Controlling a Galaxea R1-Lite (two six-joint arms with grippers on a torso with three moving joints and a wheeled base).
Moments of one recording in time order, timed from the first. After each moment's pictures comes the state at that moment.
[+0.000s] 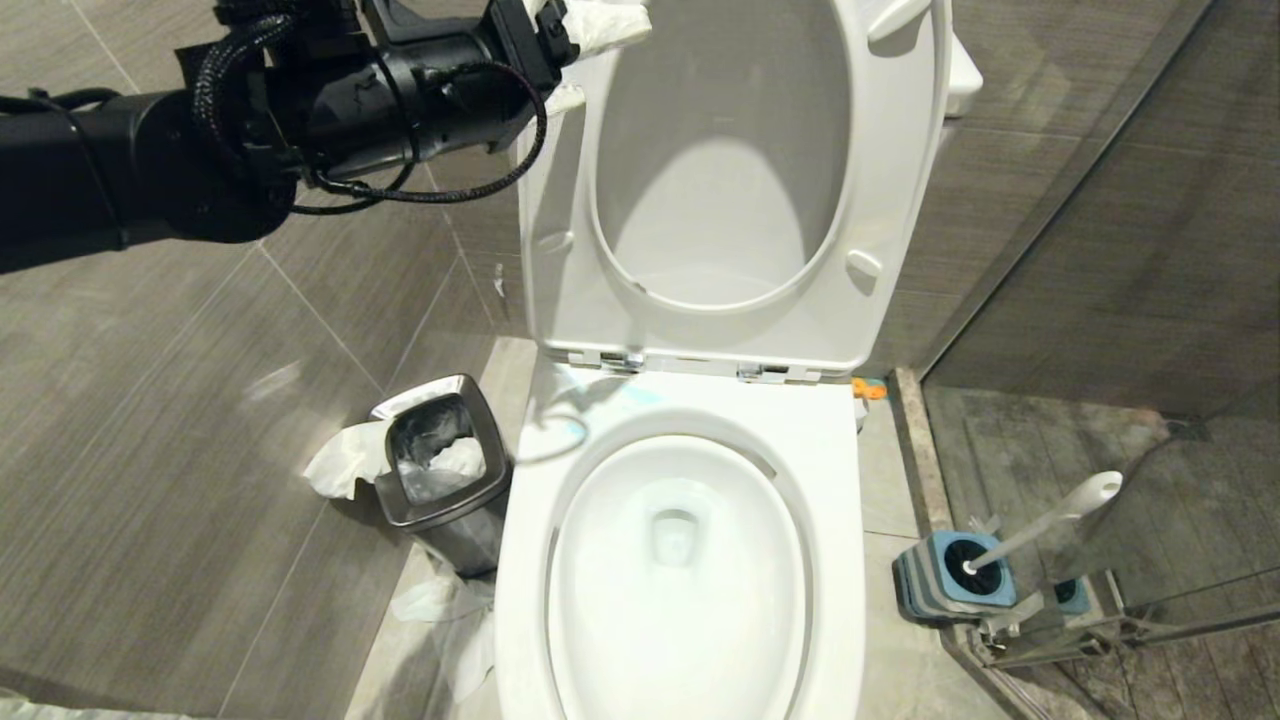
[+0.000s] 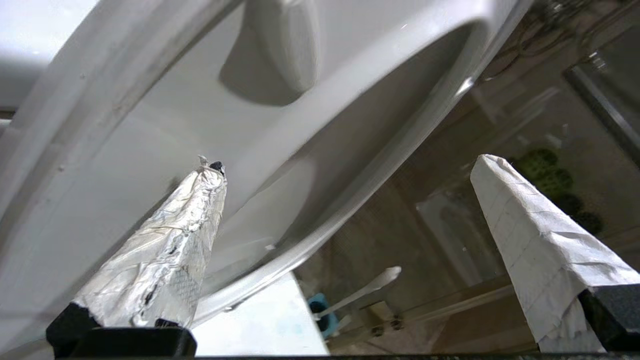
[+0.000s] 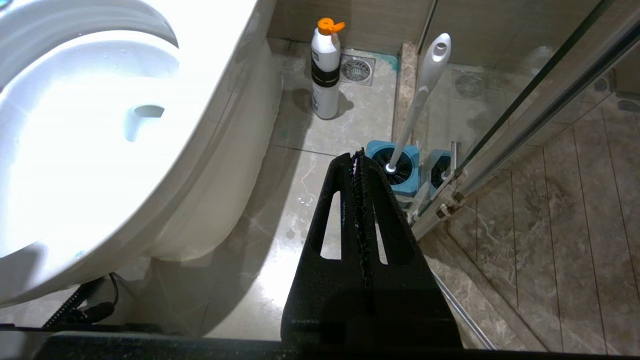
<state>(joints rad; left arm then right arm) -0.43 1.93 -1.94 -0.23 -0.54 -0.47 0.00 0.00 0.00 0.00 0.00 0.02</state>
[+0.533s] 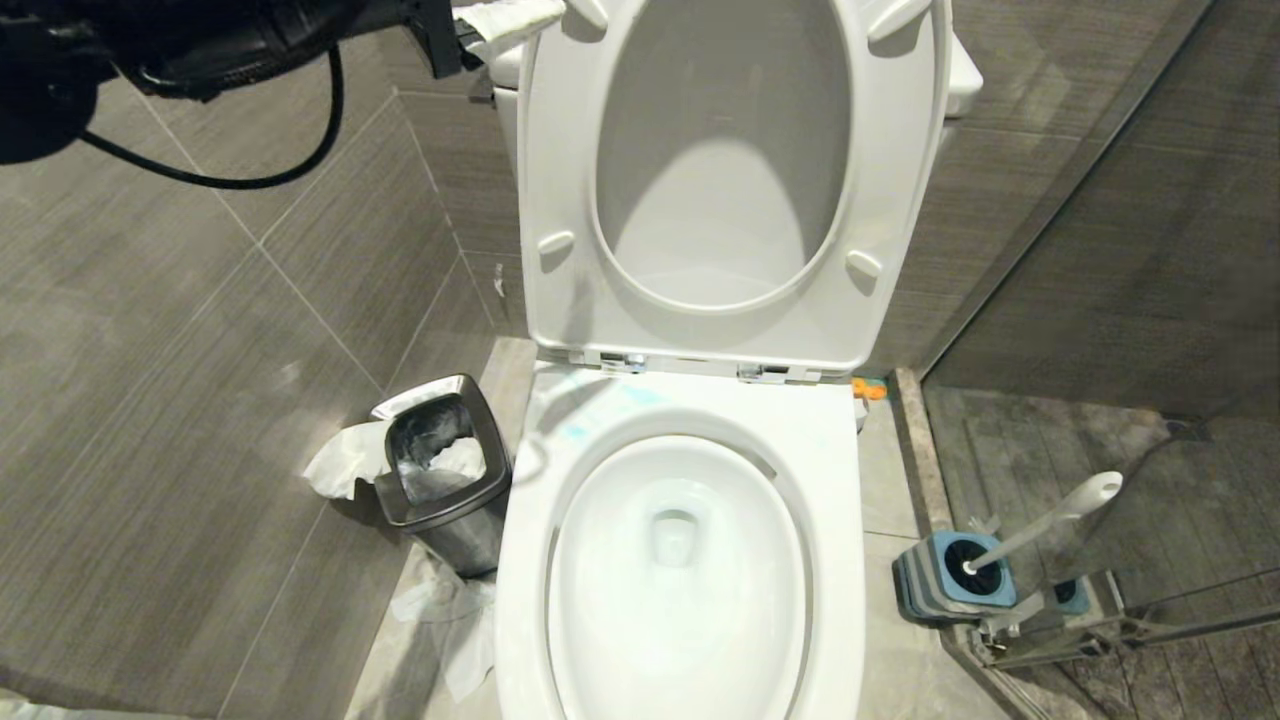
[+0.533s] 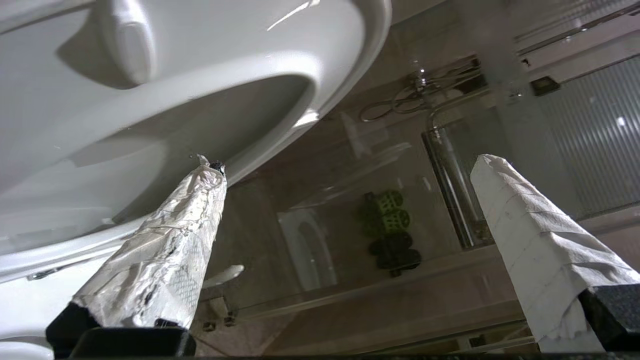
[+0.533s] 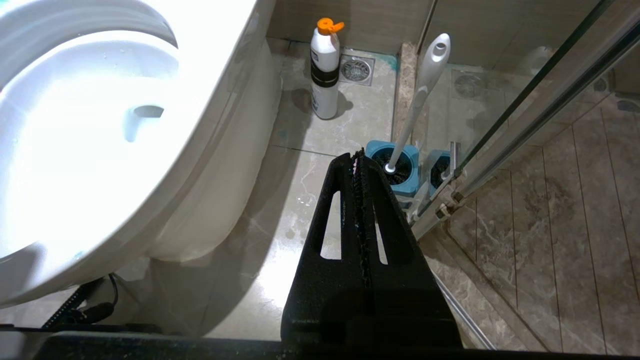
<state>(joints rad) -0.43 1.77 -1.93 -0.17 -0.60 -0.93 0.00 0.00 0.00 0.00 0.00 0.02</state>
